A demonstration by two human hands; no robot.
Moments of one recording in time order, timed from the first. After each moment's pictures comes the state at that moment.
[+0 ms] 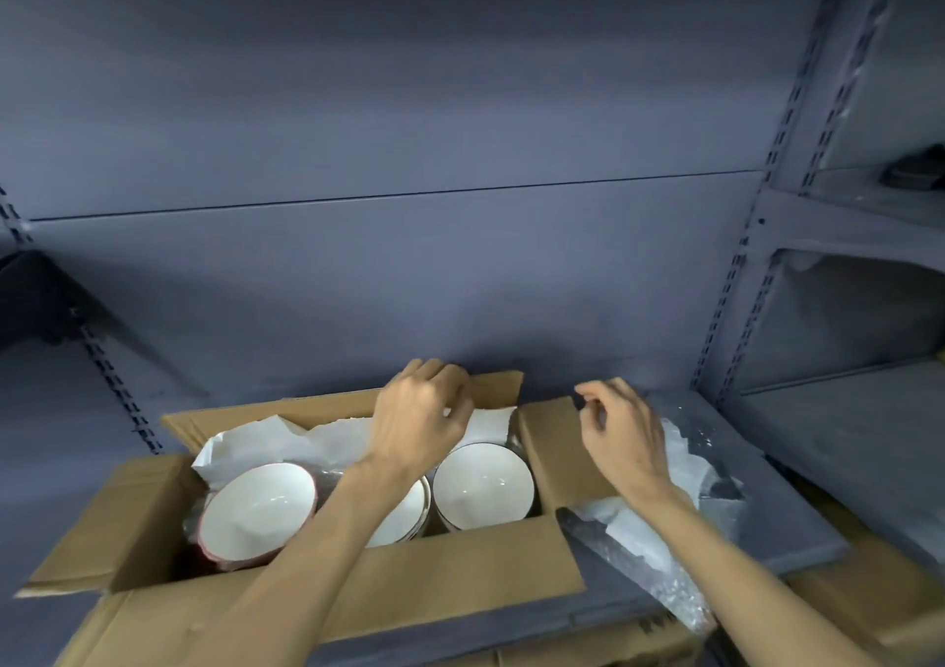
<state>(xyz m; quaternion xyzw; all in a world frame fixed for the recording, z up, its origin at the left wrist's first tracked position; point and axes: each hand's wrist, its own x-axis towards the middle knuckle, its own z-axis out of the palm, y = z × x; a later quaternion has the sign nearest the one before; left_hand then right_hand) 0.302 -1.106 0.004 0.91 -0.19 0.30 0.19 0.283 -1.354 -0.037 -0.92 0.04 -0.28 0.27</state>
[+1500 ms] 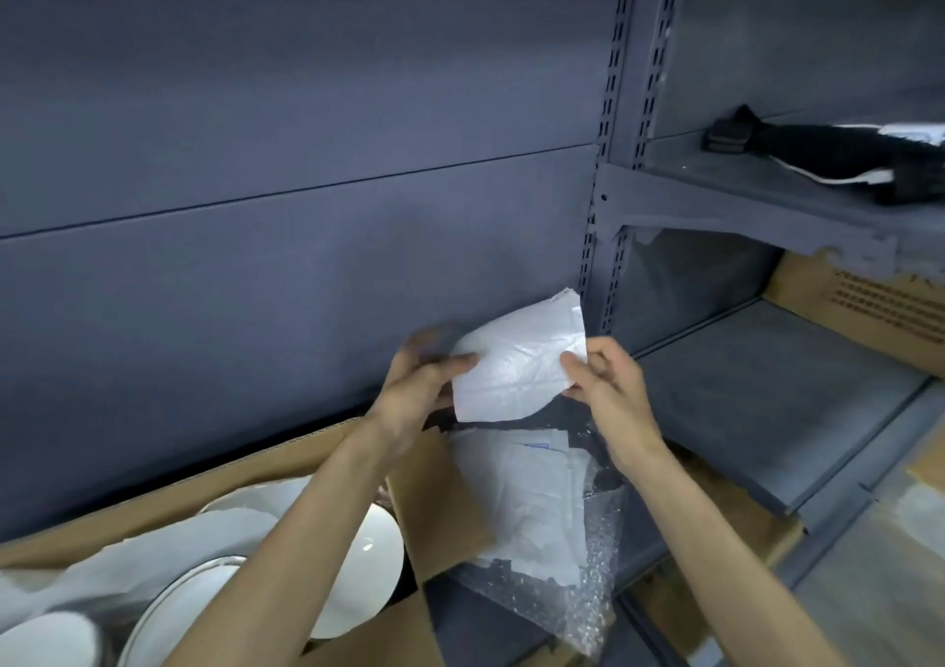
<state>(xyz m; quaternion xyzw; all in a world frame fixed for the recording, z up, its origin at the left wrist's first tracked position) 0.384 -1.276 0.011 0.65 -0.10 -0.16 0.74 0.297 -1.489 -0.020 -0.71 0.11 -0.24 0.65</state>
